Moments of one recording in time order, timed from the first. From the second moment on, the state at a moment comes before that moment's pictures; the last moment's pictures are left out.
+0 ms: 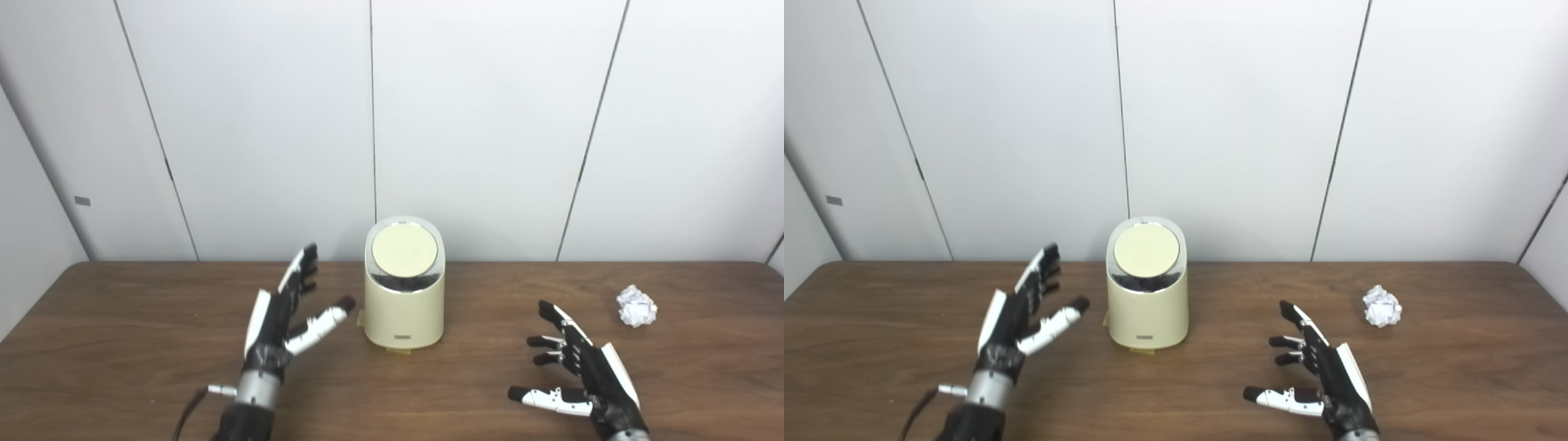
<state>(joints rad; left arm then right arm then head) -0.34 0.08 0.00 0.11 0.19 -0.10 0.03 -0.12 -0.16 -0.01 0.05 -0.17 -0.09 0.01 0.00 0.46</state>
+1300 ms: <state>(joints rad) -0.62 0.14 -0.20 0.23 0.51 0.13 0.03 -0.12 -0.15 0.01 0.05 -0.18 -0.09 0.01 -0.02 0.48</state>
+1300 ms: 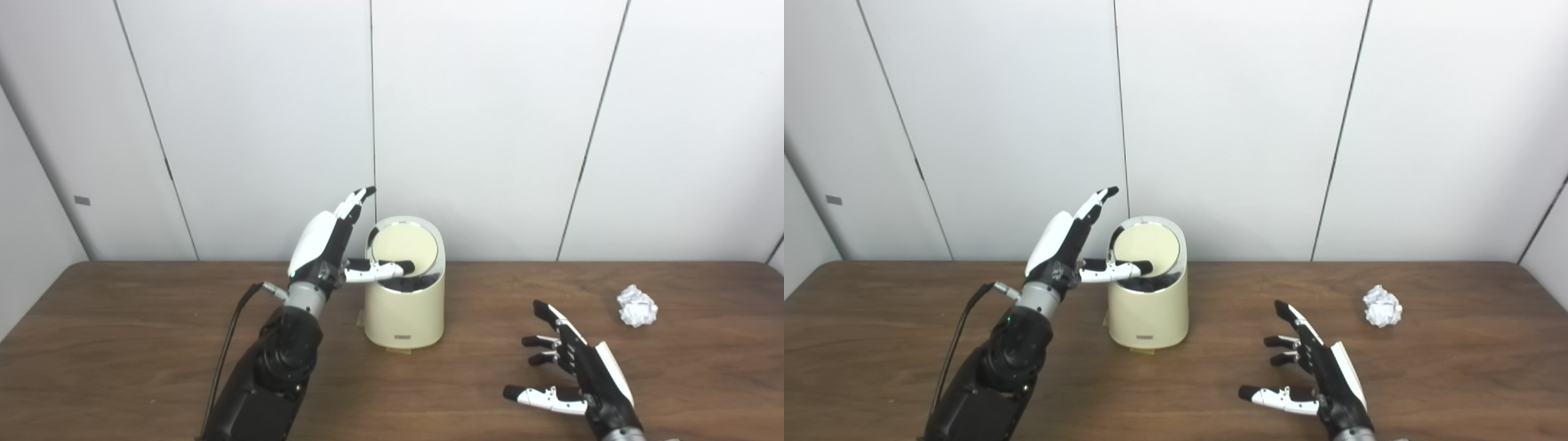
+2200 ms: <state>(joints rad) -0.66 0.15 -0.27 0.33 0.63 0.16 0.08 -0.12 -0.15 0.01 0.03 -0.18 -0.08 0.01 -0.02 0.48</state>
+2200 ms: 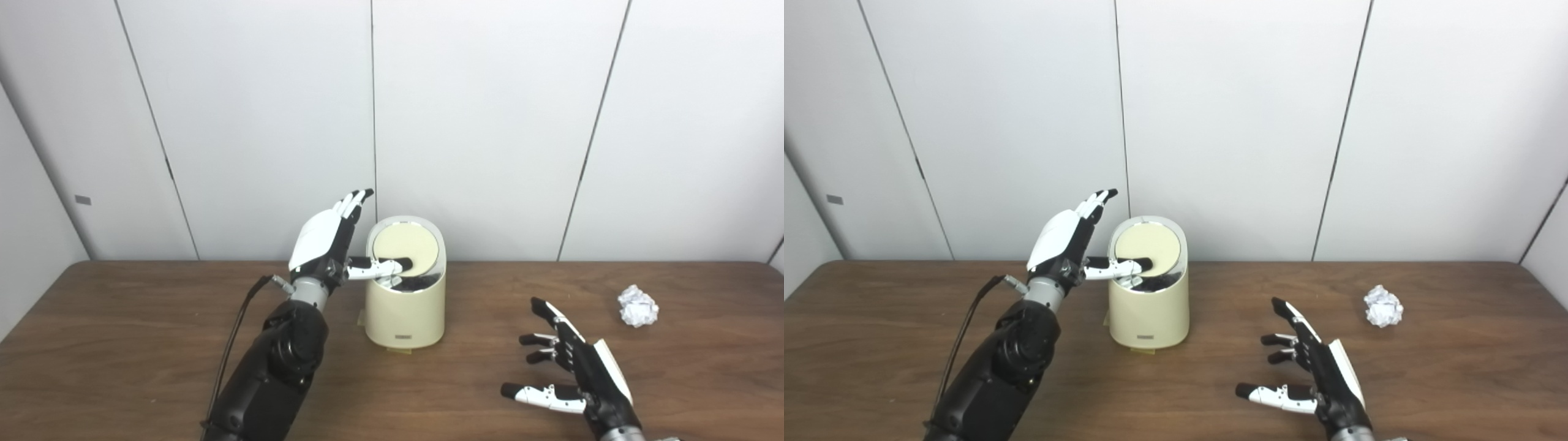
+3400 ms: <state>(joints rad) -0.67 0.18 -0.28 0.24 0.68 0.15 0.02 -0.12 -0.15 0.01 0.01 -0.18 -0.08 0.01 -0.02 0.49</state>
